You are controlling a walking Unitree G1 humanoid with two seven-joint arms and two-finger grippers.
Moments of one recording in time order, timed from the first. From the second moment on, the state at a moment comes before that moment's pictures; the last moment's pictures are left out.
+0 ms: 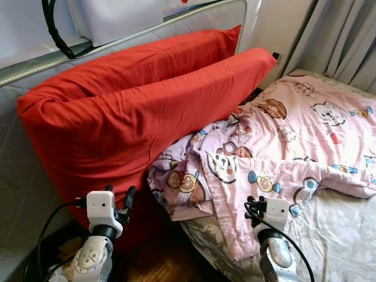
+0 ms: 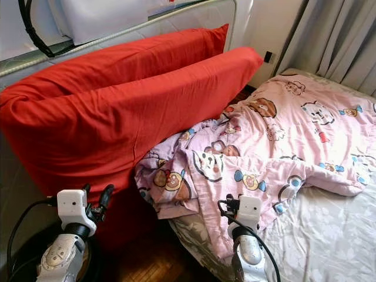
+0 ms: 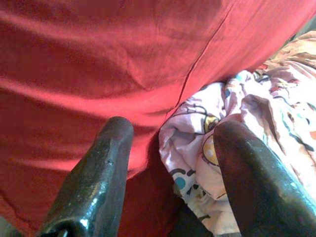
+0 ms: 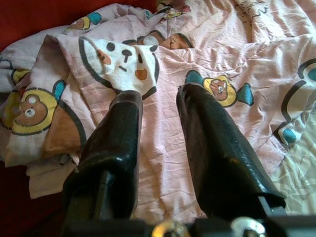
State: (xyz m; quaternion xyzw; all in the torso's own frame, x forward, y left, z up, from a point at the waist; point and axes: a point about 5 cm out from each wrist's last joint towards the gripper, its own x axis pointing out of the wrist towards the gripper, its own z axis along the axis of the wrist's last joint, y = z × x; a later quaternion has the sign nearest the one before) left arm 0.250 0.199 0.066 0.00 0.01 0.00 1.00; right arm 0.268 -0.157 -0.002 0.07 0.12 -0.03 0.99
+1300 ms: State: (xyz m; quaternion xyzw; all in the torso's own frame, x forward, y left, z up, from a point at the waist) left arm 0.251 0.206 0.062 -0.02 0.02 0.02 1.00; right arm 0.268 -0.148 -0.006 0.07 0.15 0.00 0.99
